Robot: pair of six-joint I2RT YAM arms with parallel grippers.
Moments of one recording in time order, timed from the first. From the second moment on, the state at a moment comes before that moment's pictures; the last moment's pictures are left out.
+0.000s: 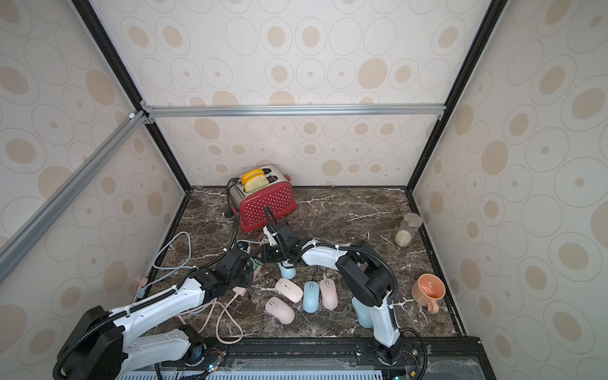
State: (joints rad) left arm -0.64 1.18 0.60 -0.43 -0.26 -0.40; right arm 0.94 2.00 1.31 -0.04 -0.34 0.66
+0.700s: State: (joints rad) left arm -0.70 1.37 0.79 -0.64 -0.32 -0.41; right arm 0.94 2.01 1.31 -0.03 -0.30 0.66
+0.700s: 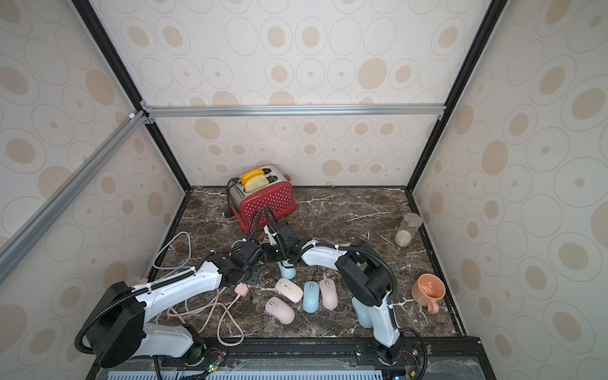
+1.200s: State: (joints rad) left arm -0.70 1.36 0.73 -0.59 -0.32 -0.46; right arm 0.94 2.01 1.31 -0.02 -0.31 0.66
